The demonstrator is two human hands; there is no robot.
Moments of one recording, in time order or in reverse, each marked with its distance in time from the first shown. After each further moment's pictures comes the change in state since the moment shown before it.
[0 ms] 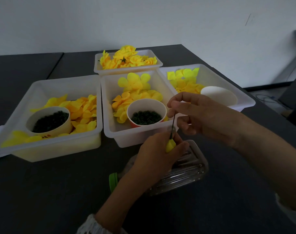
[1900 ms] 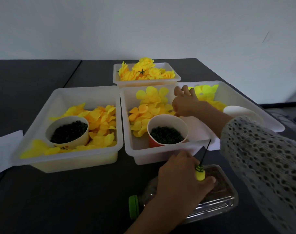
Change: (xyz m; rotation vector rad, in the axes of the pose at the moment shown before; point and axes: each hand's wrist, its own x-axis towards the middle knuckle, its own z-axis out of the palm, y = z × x) left_hand 0.002 -0.011 0.008 0.145 0.146 -0.051; right_hand 0.215 0.036 -0.036 -1.949 0.088 0.016
